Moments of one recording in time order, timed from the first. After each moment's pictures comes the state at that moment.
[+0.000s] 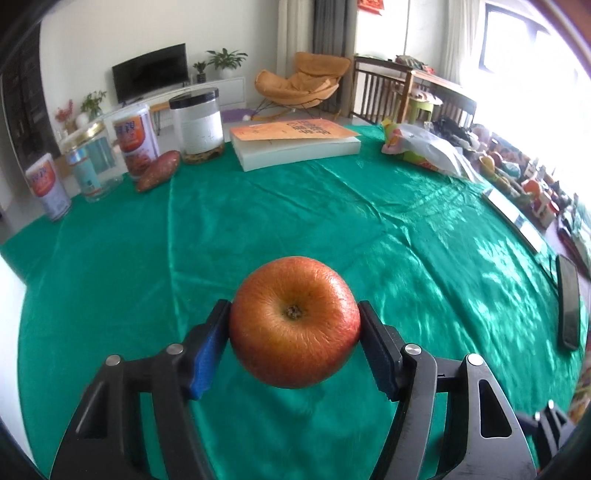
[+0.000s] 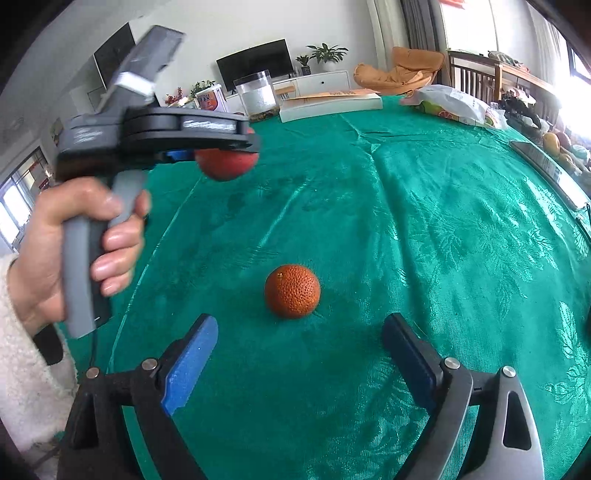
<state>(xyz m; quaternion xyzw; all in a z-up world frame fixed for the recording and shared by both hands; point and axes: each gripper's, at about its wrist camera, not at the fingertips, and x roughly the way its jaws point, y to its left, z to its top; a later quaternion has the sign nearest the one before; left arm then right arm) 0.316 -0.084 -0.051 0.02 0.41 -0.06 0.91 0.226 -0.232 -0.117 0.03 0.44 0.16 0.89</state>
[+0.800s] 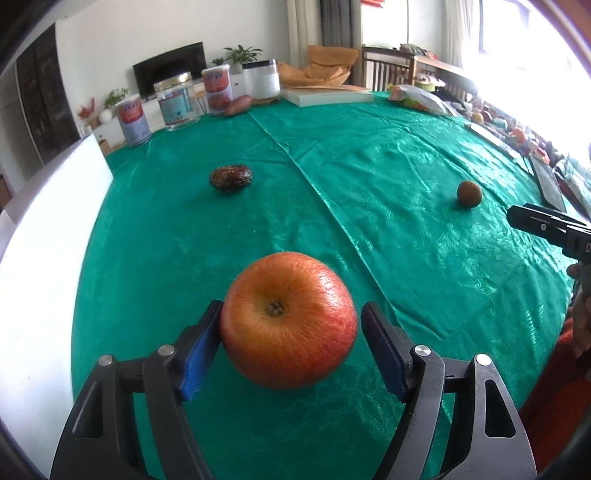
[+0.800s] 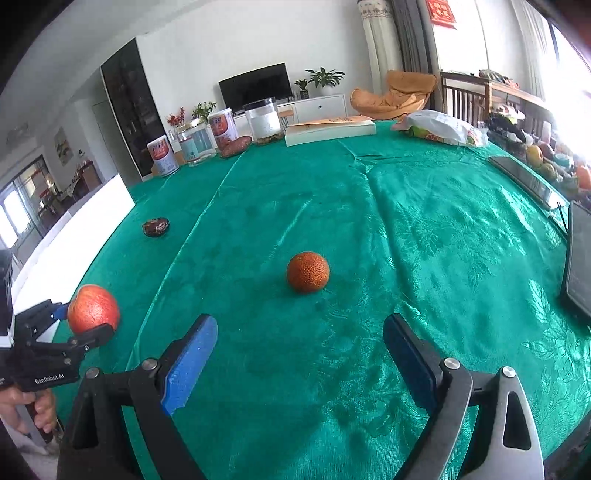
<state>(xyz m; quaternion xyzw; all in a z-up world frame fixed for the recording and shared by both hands) 0.121 0.002 -0.089 0.03 0.41 -0.03 0.91 0.180 -0.241 -0.099 0.06 0.39 0.14 0.91</state>
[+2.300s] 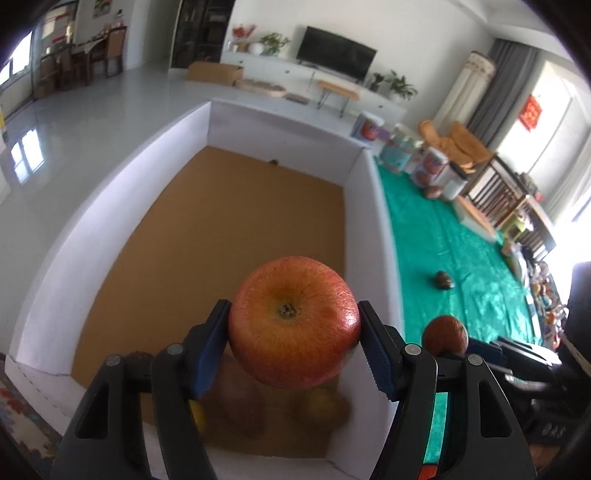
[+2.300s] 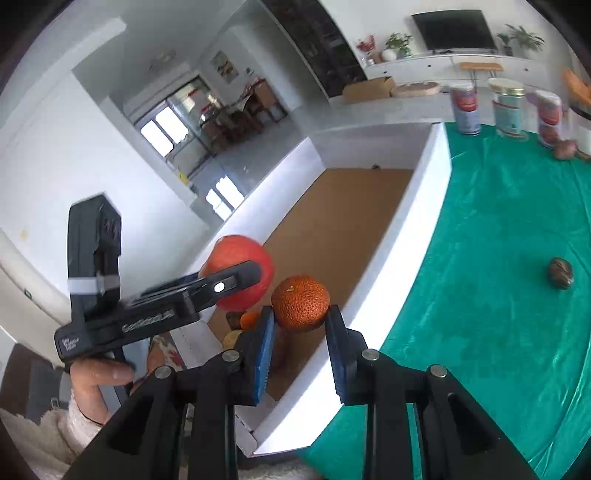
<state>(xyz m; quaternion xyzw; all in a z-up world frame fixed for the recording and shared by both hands) 0.027 0.306 0.004 -0.23 0.41 0.16 0.87 0.125 0.177 -0.008 -0.03 0.47 0.50 0.72</state>
